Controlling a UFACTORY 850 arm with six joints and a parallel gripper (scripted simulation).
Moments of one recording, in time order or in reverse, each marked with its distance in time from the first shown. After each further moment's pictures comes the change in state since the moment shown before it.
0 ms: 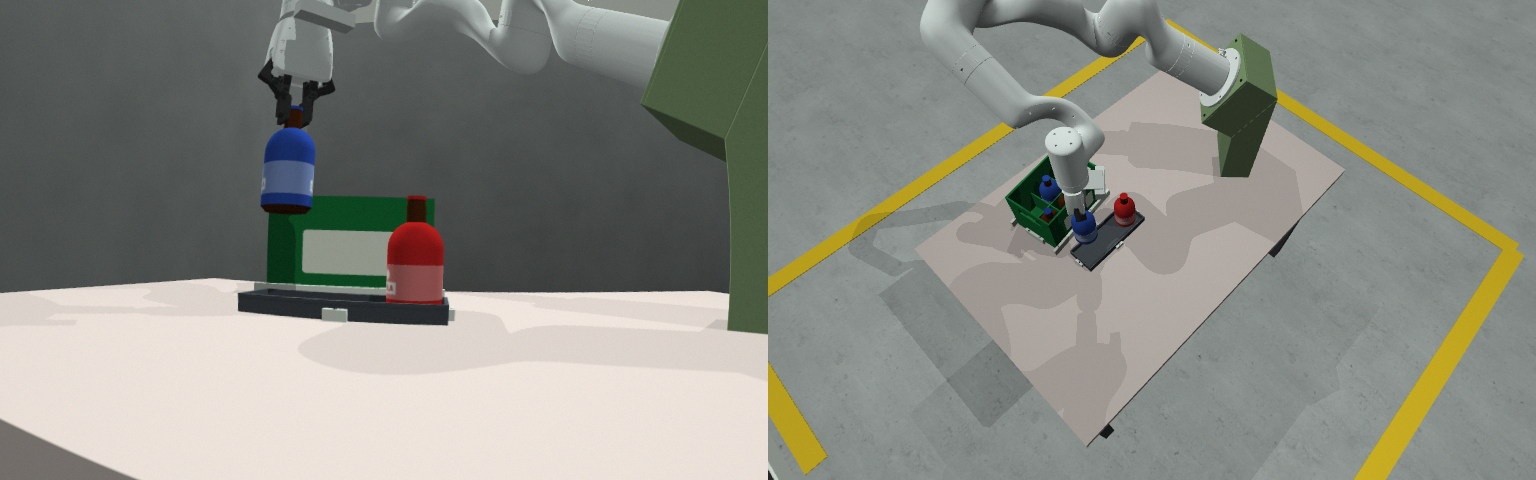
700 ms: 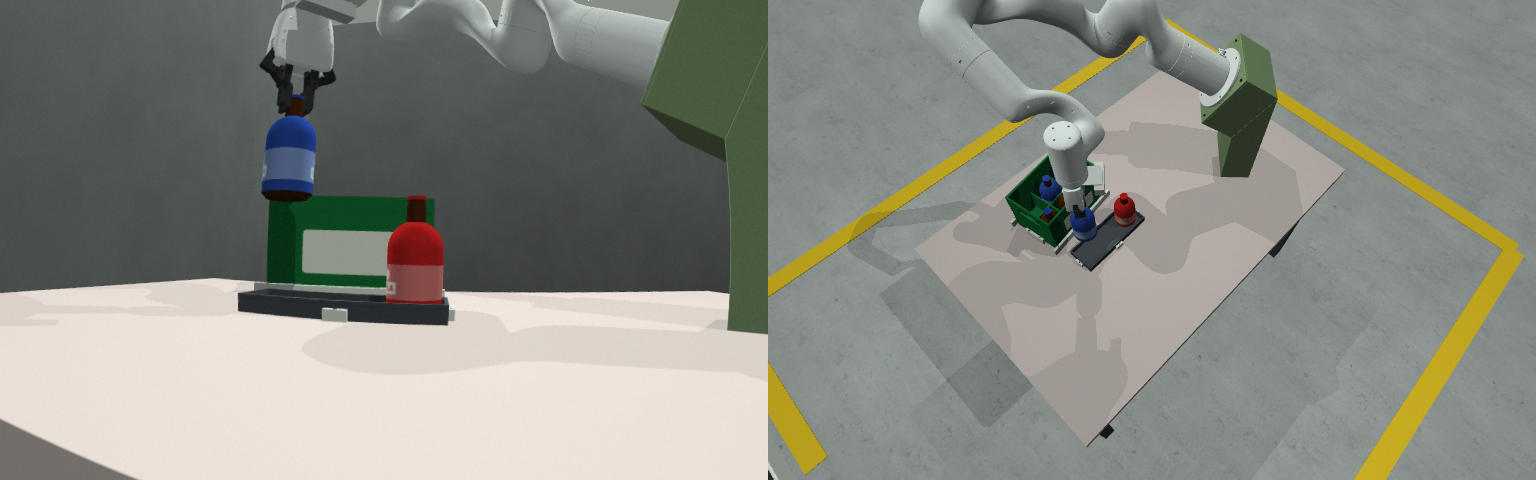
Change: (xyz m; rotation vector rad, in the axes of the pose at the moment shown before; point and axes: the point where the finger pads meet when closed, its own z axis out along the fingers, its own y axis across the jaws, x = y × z) arm 0.000 0.000 -0.018 0.000 0.000 0.000
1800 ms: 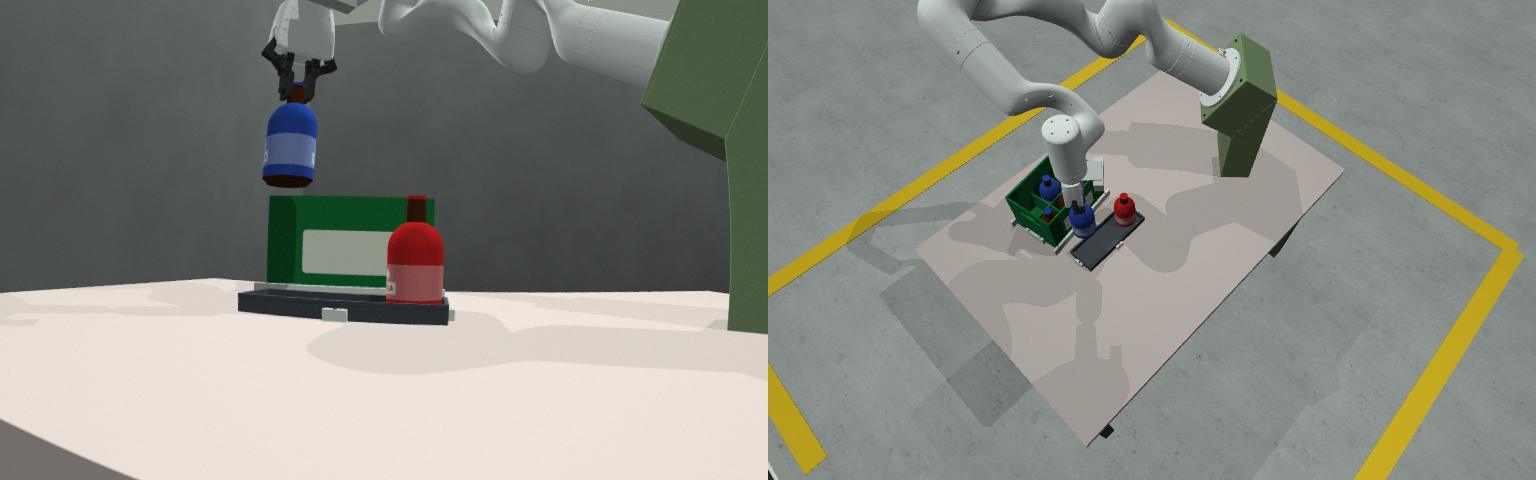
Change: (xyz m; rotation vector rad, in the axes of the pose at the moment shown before) arm 0.000 0.000 -0.021 0.000 0.000 0.000
